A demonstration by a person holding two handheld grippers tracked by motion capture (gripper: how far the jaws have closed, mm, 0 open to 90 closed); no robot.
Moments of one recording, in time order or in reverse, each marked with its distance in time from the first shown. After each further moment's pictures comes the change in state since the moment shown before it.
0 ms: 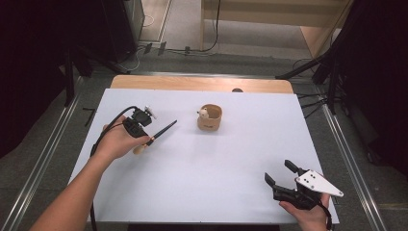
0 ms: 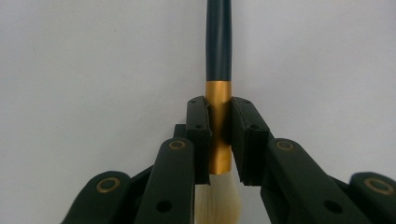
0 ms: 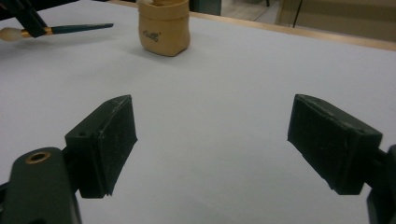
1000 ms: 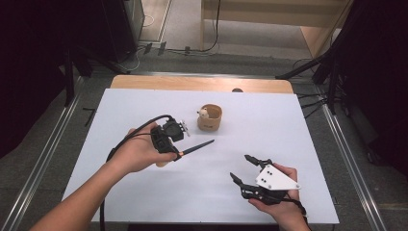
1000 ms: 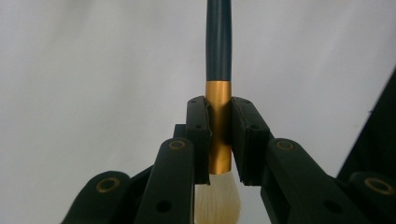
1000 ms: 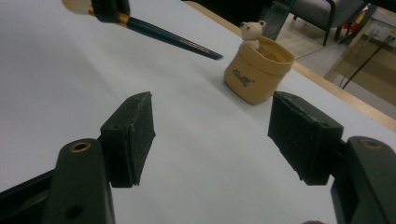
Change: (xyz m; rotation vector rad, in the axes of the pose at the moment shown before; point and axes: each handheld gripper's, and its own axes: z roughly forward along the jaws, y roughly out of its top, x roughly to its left) left arm -0.129 0.031 -0.043 0.013 -0.081 0.355; right arm 0.075 0.049 0.037 0.014 0.168 -0.350
